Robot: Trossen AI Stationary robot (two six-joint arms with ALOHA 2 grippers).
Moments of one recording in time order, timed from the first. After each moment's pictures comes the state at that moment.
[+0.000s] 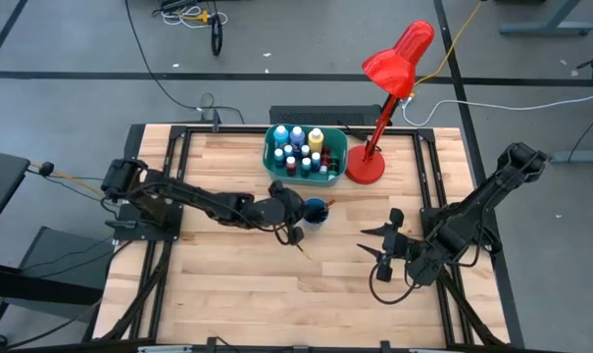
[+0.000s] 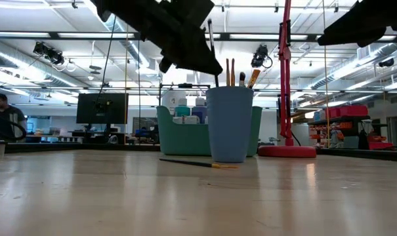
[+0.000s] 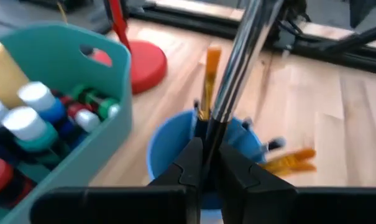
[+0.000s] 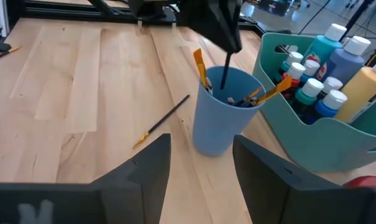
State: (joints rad) left arm -0.15 1.65 1.02 0.14 -0.48 -0.30; right arm 0.77 1.13 0.63 -0.24 0.98 0.49
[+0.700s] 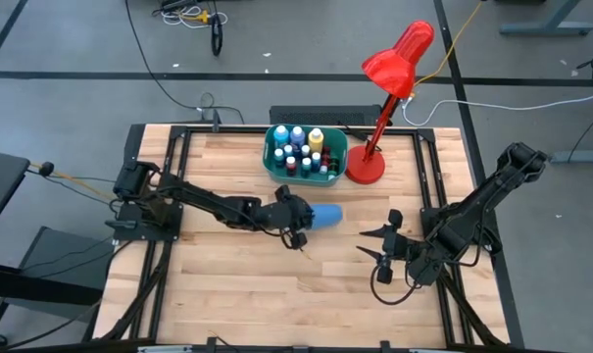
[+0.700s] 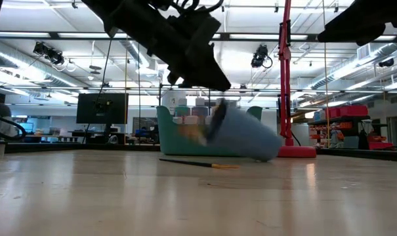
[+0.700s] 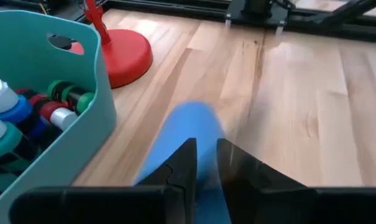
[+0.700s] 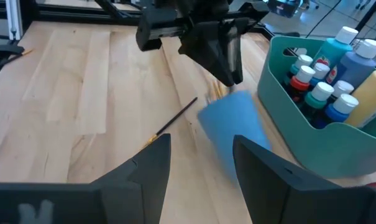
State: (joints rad) left arm -0.14 1.75 1.01 0.21 -0.43 -0.24; right arm 0.77 1.13 0.63 -0.20 0.95 0.46
